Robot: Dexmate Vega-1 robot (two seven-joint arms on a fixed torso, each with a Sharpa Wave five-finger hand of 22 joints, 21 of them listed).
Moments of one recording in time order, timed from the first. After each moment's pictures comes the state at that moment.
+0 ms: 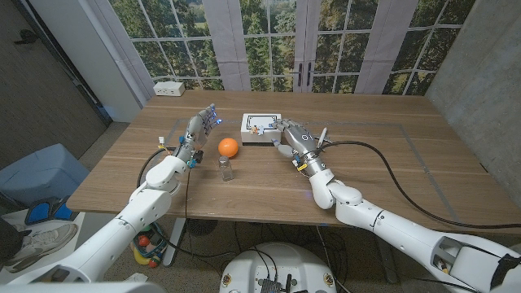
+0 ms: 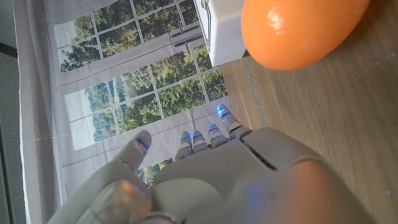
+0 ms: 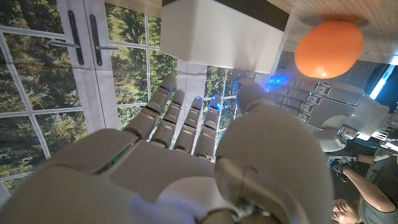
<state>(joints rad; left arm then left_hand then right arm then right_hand) 0.97 0.60 0.33 -1.45 -0.66 -0.33 -0.05 0.06 0.09 0.69 0.09 0.25 -0.01 -0.04 0.18 0.17 -0.07 -0.08 0.19 0.17 -0.07 -0.04 0.18 0.17 -0.05 -0.04 0.58 0.17 -0.72 -0.48 -0.92 -1.36 -0.76 -0.03 -0.77 0.96 0.01 0.50 -0.18 0.19 0.55 -0.12 0.23 0.19 0.43 -0.12 0.26 0.26 0.29 -0.04 0.38 0.37 0.44 -0.05 0.49 0.18</state>
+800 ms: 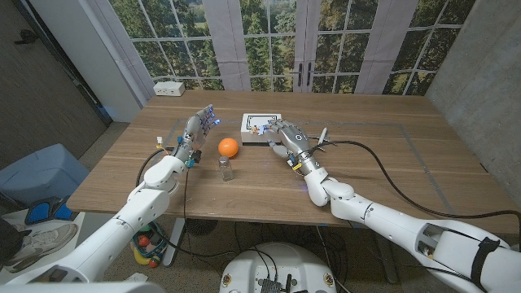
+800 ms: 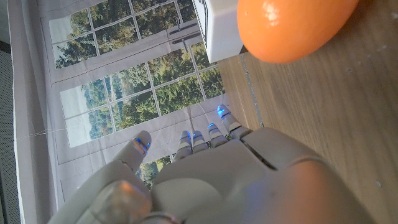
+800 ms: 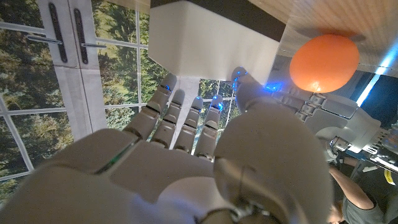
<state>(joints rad) 0.98 0.61 0.32 -1.45 -0.67 -0.31 -0.05 0.05 0.09 0.69 0.09 0.25 -0.01 -0.04 0.18 0.17 -0.07 -0.08 0.19 0.17 -0.07 -0.04 0.18 0.17 -0.05 -0.04 0.57 0.17 -0.62 -0.42 -1.00 -1.18 -0.76 0.01 -0.84 1.01 0.02 0.49 -0.18 0.19 0.57 -0.14 0.23 0.19 0.44 -0.12 0.26 0.26 0.29 -0.04 0.39 0.38 0.45 -0.04 0.49 0.18</state>
